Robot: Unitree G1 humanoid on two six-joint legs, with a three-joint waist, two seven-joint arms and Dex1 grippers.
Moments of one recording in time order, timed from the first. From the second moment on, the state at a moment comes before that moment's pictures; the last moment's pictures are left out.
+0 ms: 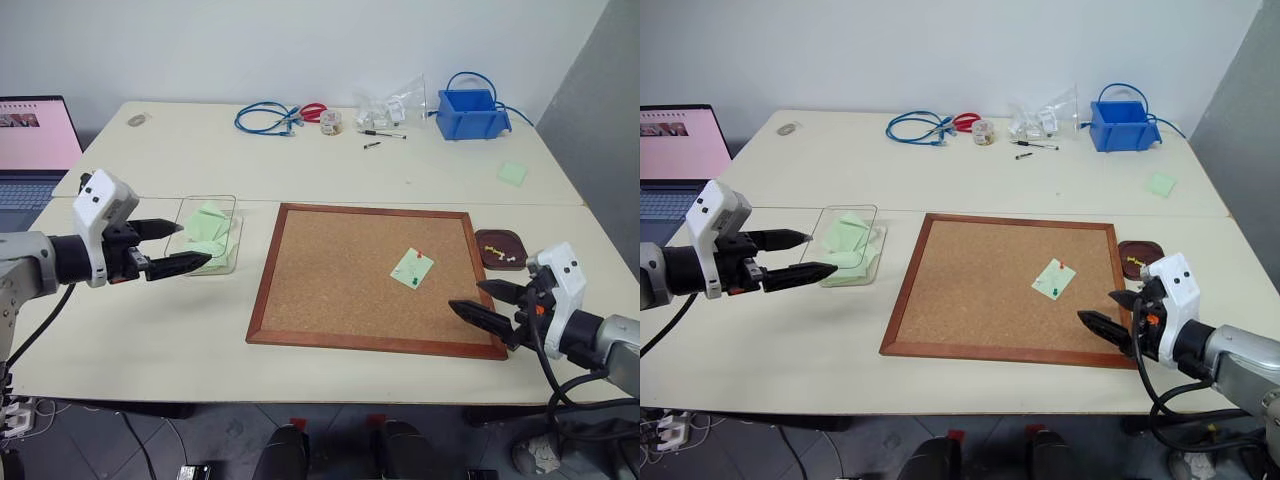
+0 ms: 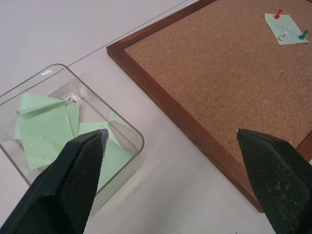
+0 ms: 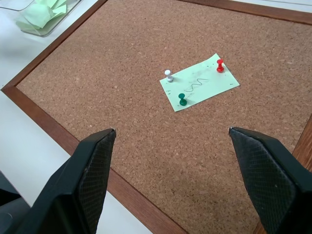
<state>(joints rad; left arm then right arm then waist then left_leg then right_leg) -0.32 1.09 0.31 -0.11 -0.55 0.82 -1.06 -0.08 -0.67 -0.52 -0.78 0.92 1.34 0.45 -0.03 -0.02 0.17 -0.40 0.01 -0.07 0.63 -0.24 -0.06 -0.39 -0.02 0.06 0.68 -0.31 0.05</state>
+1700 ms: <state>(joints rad) -0.63 0.32 -0.29 0.32 -0.16 0.19 -0.93 -0.20 -0.52 -0.11 -0.53 0.51 0.86 0.23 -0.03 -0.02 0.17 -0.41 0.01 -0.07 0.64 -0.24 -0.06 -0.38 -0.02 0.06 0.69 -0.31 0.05</state>
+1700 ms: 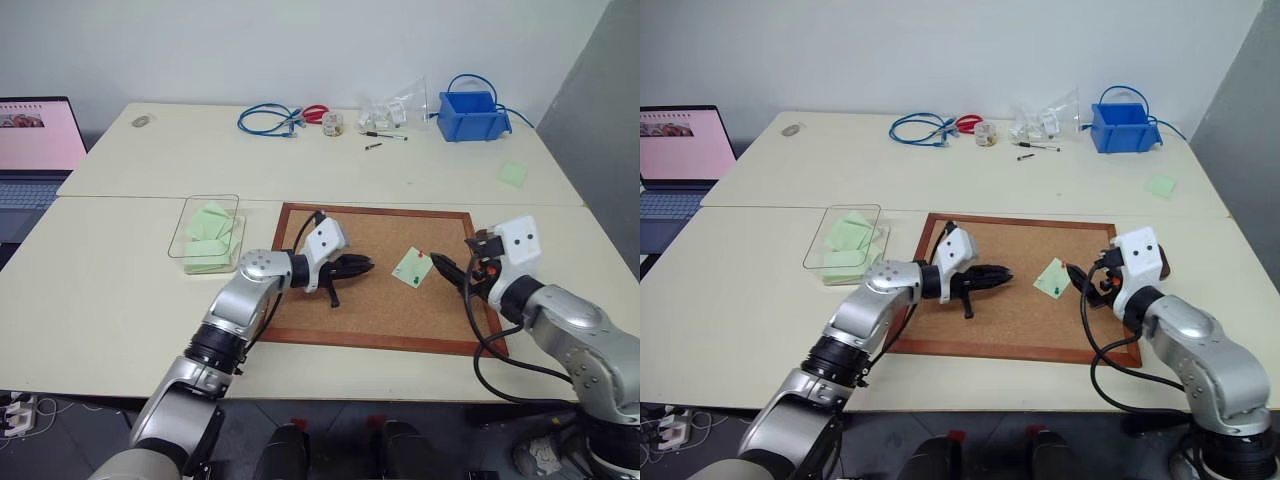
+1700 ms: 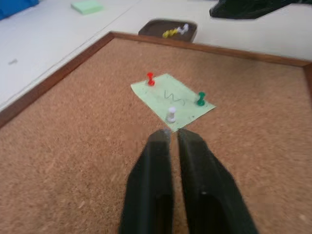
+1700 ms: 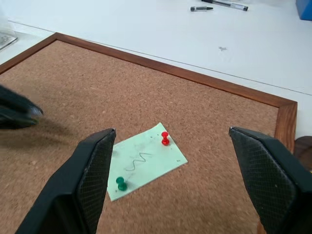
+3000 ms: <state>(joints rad) -0.62 0.27 -0.32 0.36 -0.06 0.24 -0.91 -0.37 -0.34 0.02 0.10 0.21 0.41 0.37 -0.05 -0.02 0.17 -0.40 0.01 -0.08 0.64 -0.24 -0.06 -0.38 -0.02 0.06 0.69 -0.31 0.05</state>
